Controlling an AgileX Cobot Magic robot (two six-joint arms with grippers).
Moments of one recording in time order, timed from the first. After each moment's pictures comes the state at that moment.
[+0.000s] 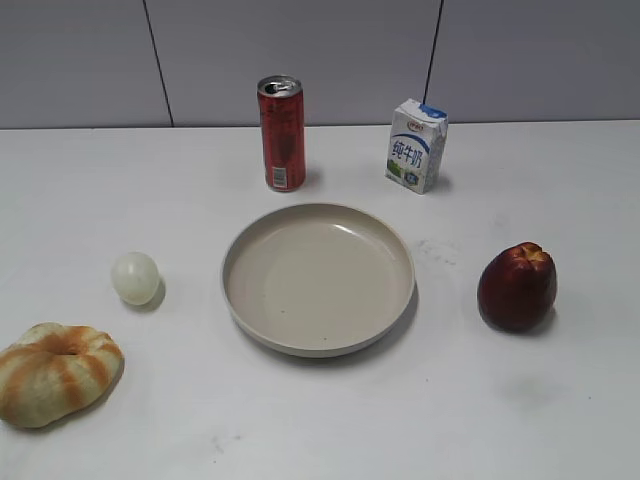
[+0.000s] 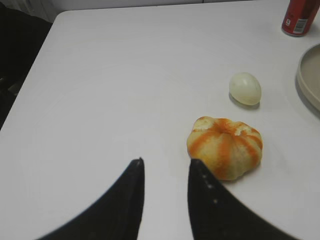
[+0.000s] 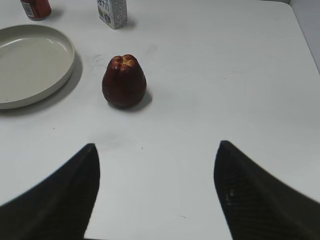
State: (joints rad) left arm -0.05 0.00 -0.47 -0.07 1.09 0.15; right arm 0.13 -0.01 -0.50 0.07 1.05 0.00
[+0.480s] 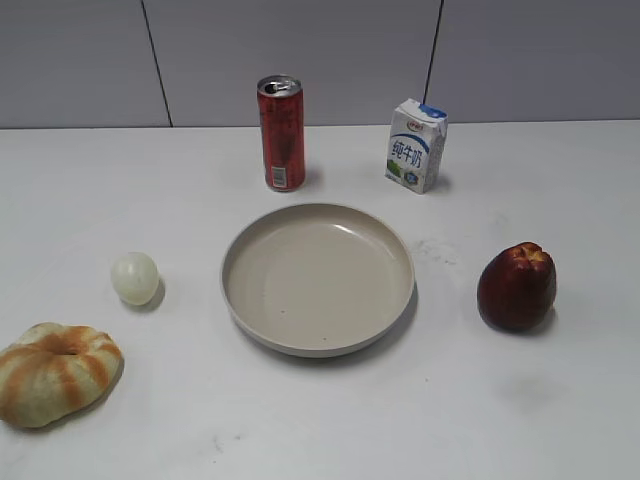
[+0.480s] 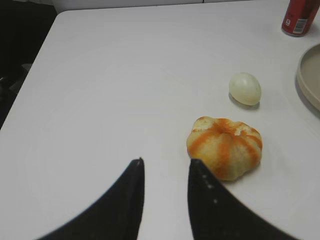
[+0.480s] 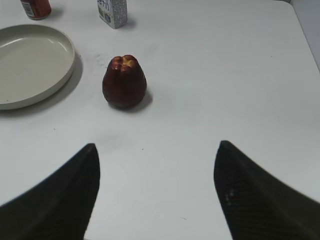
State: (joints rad) left arm -0.05 0.00 -0.47 -0.07 1.09 0.15; right arm 0.13 0.02 -0.51 0.07 1.04 0.00
